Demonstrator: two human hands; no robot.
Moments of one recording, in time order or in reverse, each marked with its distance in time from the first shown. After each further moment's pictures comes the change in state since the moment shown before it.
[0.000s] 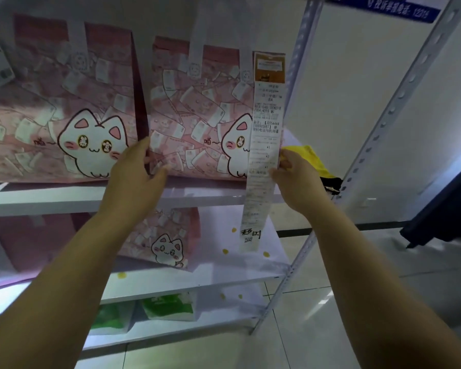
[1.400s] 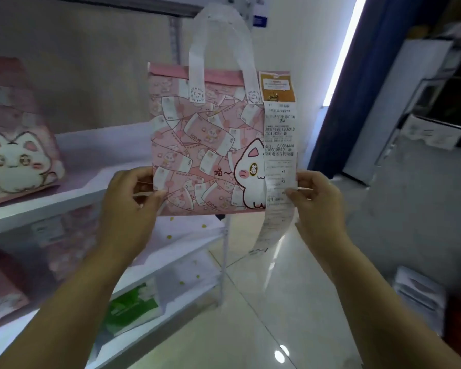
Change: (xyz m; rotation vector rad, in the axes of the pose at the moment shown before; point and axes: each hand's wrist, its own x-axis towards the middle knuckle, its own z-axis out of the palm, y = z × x) left_hand -0.134 0.103 -0.032 -0.367 -0.245 0.192; right_hand -0.280 0.007 -0.097 0.192 0.634 0.088
